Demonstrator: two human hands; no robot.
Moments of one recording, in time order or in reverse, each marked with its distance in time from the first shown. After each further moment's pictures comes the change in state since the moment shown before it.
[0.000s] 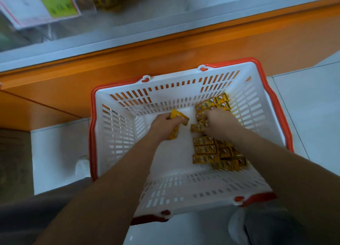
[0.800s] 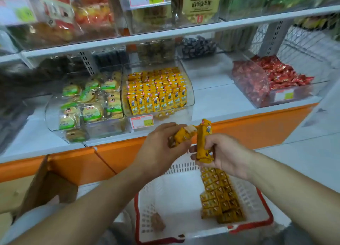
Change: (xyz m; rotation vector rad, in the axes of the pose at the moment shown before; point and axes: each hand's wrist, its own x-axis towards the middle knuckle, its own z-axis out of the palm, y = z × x) left_hand -0.286 0.171 -0.113 0.460 0.289 0.928; right_hand -0.219 -0.110 -0.227 1.673 -0.140 -0.070
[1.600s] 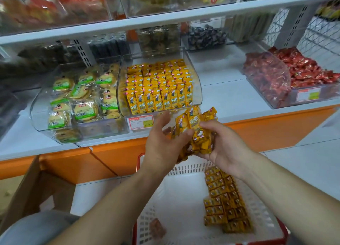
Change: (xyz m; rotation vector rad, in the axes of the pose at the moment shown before) left_hand 0.033 -0.010 0.028 -0.513 0.228 -0.381; right_hand 0.053 -0.012 0.006 0.167 0.015 -0.122
